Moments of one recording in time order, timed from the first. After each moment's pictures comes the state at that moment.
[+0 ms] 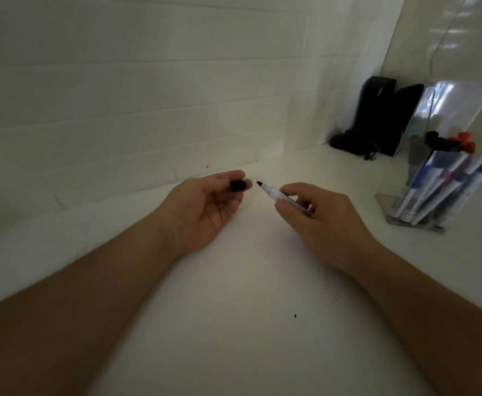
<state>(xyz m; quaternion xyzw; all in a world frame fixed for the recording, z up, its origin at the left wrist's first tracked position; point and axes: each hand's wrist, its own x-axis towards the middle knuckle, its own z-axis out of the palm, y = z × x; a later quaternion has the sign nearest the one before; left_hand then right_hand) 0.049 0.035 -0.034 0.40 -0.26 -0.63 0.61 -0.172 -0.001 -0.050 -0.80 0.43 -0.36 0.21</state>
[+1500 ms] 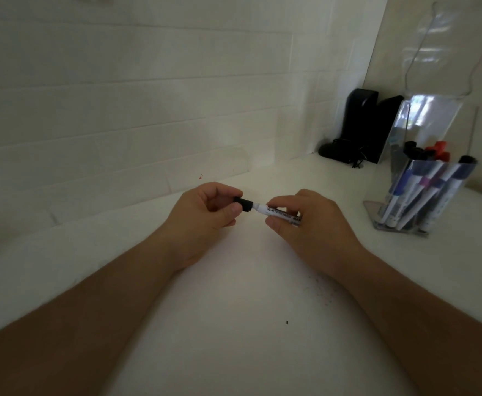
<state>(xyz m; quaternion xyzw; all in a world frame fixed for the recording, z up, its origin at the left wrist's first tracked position) 0.045 0.036 -0.051 0.51 -0.52 -0.38 0.56 -0.169 -0.005 -0.049 -0.83 0.43 -0.34 0.11</state>
